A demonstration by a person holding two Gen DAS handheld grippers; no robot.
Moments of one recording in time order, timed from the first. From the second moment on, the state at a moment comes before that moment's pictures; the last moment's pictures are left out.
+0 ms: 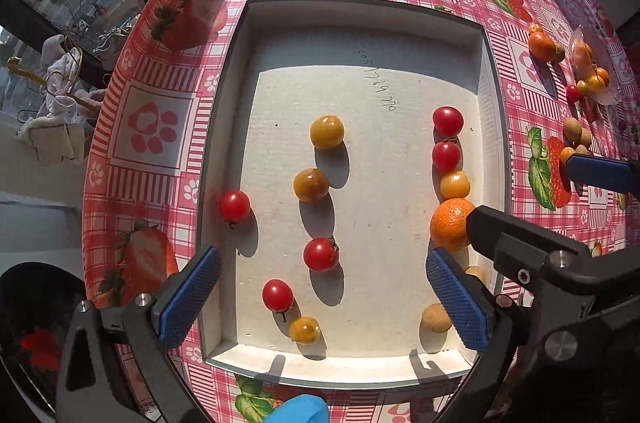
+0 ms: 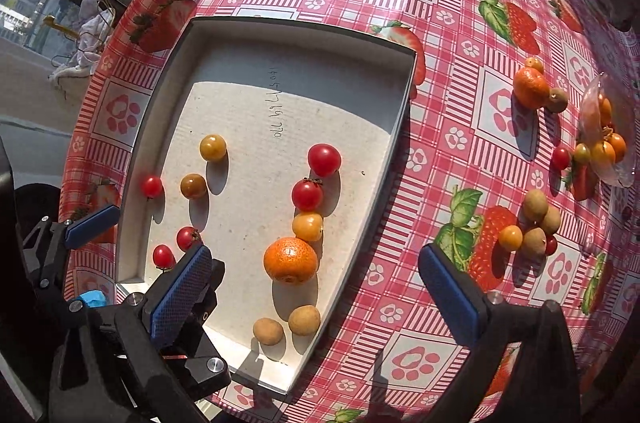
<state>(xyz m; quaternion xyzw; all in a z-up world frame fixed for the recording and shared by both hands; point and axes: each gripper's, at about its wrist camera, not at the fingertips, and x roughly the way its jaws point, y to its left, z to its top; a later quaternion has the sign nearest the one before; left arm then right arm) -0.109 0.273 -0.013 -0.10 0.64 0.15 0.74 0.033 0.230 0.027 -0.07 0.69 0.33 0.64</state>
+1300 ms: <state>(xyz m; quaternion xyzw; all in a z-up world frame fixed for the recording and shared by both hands) -0.159 0.247 0.018 -0.05 0.66 0.14 0.73 -0.005 0.189 0.055 -0.10 0.70 0.31 0.64</state>
